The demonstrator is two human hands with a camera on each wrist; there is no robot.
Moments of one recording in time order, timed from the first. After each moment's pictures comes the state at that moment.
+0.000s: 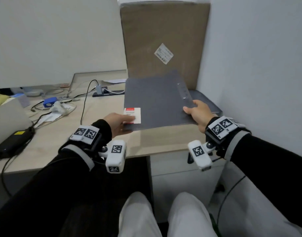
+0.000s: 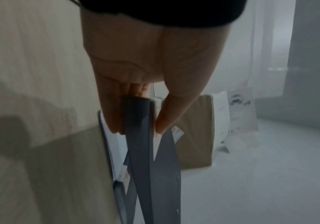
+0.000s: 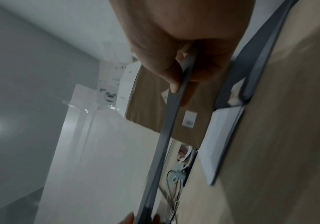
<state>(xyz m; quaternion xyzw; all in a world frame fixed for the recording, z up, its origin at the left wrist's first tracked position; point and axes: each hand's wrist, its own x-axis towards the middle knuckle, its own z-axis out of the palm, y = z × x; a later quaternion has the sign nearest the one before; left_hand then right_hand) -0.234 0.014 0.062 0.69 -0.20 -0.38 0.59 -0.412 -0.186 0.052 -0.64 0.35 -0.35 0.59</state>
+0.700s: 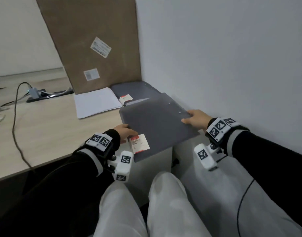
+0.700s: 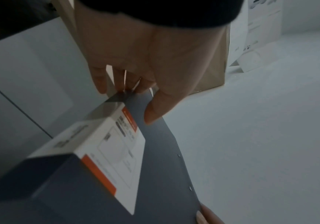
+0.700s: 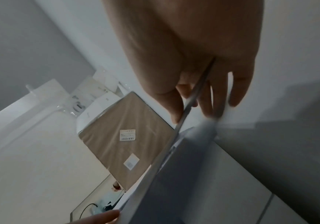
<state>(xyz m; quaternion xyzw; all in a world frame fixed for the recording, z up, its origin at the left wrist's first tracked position) -0.392 -0.067 -0.002 0.77 -0.34 -0.41 0.35 -0.624 -0.201 0.007 -0.75 0.50 -0.19 0.40</state>
